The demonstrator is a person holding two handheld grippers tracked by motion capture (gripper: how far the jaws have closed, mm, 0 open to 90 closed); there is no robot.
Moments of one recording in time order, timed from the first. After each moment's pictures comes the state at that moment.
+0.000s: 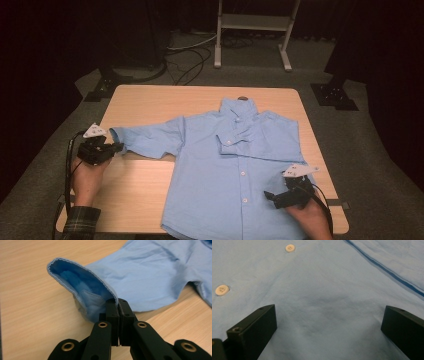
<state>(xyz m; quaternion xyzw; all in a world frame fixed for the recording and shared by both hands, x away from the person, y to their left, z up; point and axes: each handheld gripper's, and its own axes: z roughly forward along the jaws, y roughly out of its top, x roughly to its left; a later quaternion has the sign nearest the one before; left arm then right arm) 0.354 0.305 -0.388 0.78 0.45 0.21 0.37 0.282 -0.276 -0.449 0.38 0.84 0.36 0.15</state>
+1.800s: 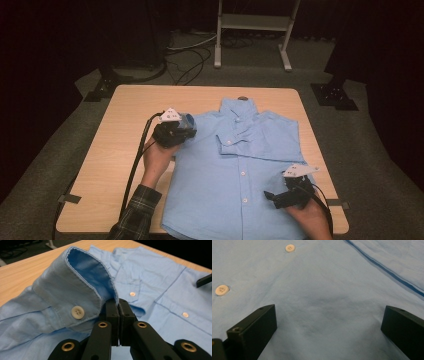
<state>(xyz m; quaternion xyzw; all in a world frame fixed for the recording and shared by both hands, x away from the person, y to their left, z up) 0.403 0.123 -0.371 0.82 0.30 0.13 0.48 0.282 -0.276 -0.449 0.37 0.84 0.36 0.15</state>
